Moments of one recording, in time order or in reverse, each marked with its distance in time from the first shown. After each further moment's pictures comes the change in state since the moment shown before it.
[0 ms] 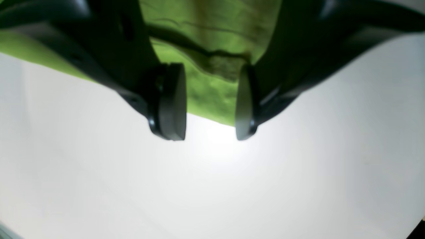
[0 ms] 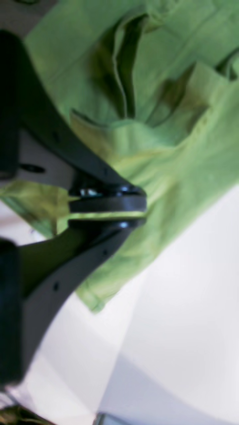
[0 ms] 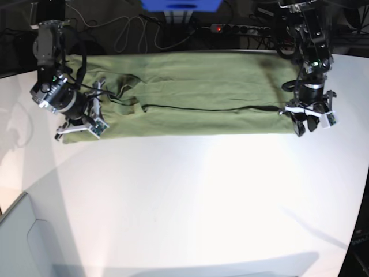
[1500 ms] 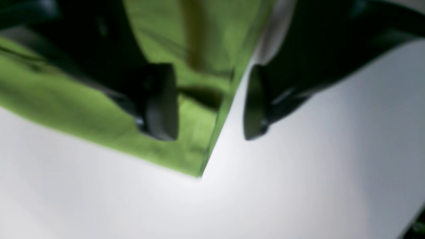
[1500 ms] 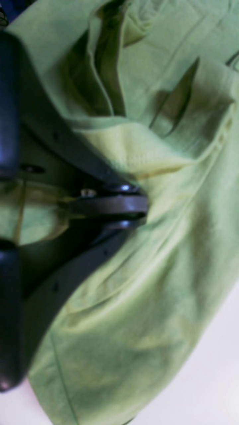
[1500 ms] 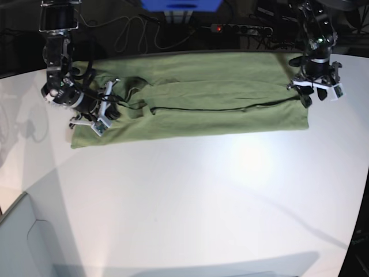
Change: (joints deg) left arm 11.4 1.7 -6.8 2.2 -2.6 0.0 0.1; right arm 1.6 -3.9 0.6 -20.0 2.4 -0.2 14.3
